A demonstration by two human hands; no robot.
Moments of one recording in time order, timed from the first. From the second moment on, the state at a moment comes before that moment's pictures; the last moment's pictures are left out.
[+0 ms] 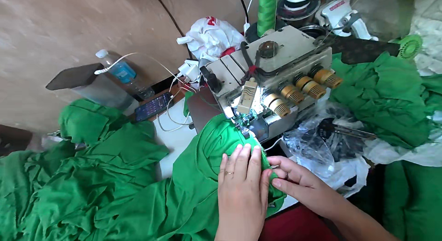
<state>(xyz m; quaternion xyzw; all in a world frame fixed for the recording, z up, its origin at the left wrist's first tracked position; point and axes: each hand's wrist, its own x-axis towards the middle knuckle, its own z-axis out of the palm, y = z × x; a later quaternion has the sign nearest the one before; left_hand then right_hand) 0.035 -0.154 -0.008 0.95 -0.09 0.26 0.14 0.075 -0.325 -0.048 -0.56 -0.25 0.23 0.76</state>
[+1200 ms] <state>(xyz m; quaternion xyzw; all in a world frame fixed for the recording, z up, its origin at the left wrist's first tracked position) 0.056 -0.147 -0.007 0.95 -0.05 0.28 0.14 0.087 -0.305 -0.053 -0.63 -0.27 0.15 0.72</state>
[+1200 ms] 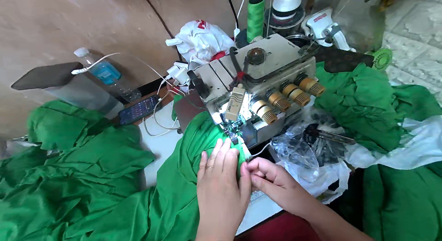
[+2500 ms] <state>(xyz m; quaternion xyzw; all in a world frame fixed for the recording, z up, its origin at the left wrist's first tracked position) 0.117 -0.017 0.044 0.97 -0.07 0.18 0.15 0.145 -0.455 -0.050 -0.94 -0.17 -0.17 0.25</state>
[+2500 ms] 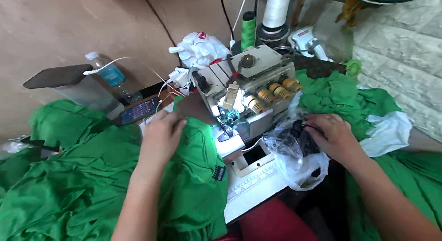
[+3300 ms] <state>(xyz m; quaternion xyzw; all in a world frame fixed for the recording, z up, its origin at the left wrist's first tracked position) -0.005 -0.046 0.022 0.92 -0.03 0.18 0.33 0.094 -0.266 0.028 -0.82 -0.47 -0.06 0.32</state>
